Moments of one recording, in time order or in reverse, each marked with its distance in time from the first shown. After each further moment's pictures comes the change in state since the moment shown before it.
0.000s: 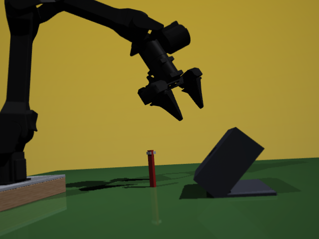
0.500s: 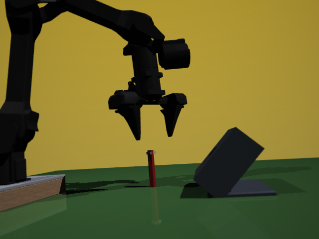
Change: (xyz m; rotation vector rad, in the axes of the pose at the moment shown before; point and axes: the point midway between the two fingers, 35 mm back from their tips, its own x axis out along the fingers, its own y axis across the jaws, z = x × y) arm 0.007 0.098 0.031 0.029 -0.285 0.334
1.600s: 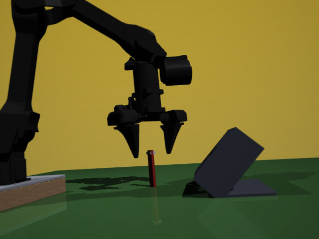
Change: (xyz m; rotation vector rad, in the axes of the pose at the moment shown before) arm 0.038 0.007 0.004 0.004 -0.030 0.026
